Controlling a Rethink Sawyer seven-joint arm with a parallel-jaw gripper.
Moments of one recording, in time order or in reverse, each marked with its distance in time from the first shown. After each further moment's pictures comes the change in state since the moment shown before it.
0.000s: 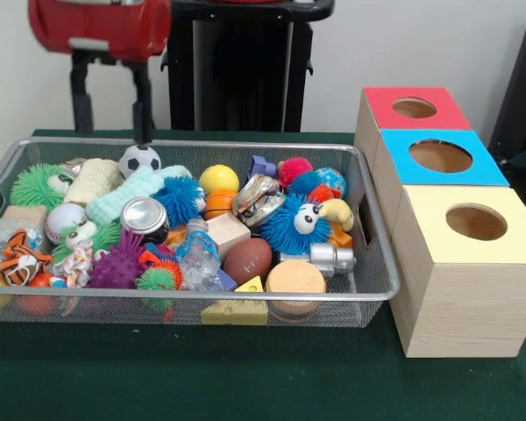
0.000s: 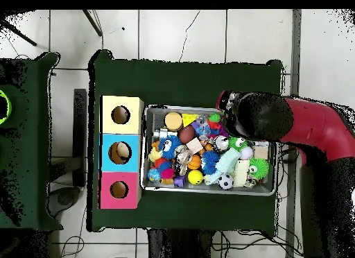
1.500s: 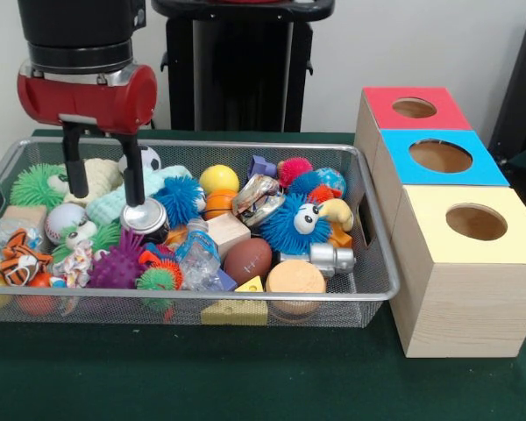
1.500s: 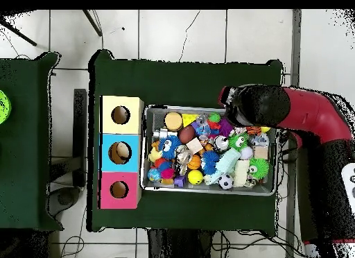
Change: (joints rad) arm 0.000 0.127 0.027 -0.115 -0.046 0.059 -0.005
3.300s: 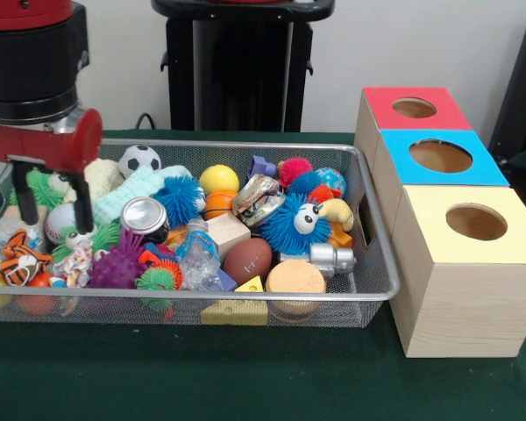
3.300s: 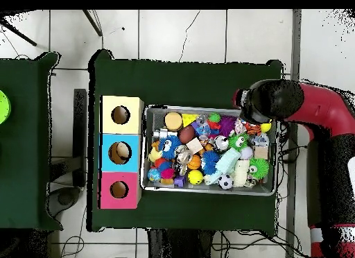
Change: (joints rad) arm -0.030 0.113 0.006 -0.150 -0.074 0.138 -0.129
